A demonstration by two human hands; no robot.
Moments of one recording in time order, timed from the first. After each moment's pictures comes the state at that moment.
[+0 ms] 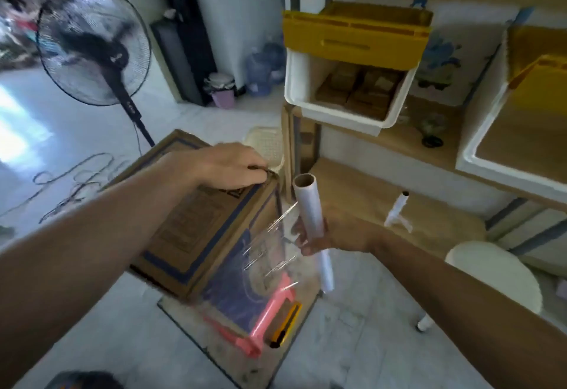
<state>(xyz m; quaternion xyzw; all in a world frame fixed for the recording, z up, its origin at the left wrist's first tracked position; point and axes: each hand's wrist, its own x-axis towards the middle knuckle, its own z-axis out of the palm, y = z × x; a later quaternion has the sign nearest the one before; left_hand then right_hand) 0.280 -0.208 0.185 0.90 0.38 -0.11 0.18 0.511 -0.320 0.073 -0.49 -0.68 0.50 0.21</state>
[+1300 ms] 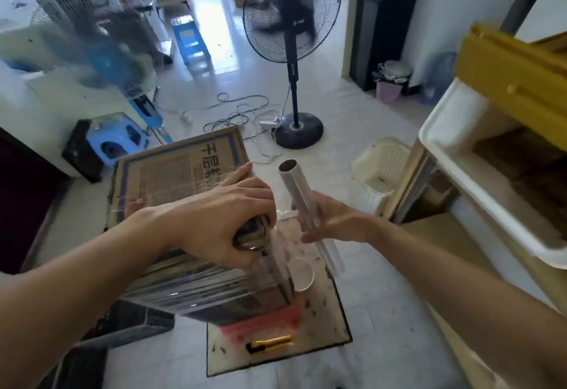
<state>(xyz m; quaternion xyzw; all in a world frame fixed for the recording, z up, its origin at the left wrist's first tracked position) 0.304 -0.260 0.190 0.82 0.56 -0.03 0.11 0.480 -0.095 0.056 -0.18 -0.76 0.62 0.00</state>
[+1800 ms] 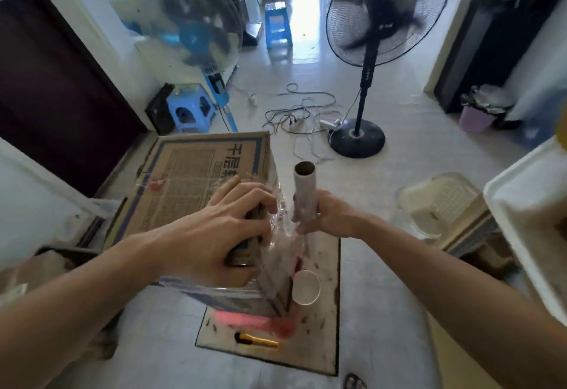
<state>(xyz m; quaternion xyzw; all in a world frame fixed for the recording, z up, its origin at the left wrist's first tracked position) 0.336 -0.277 0.185 0.70 0.71 0.02 0.06 0.417 -0.039 0.056 -0.10 -0.84 0.53 -0.05</state>
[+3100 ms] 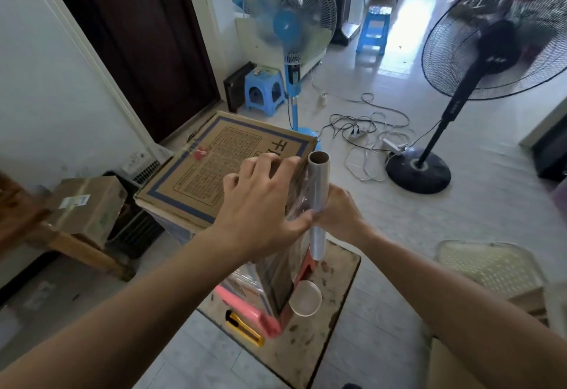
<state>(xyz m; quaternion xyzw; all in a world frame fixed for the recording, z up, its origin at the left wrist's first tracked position) 0.378 -0.223 0.171 0.29 0.95 0.13 -0.05 0.359 -0.037 0.046 -0.03 -0.88 0.47 0.03</state>
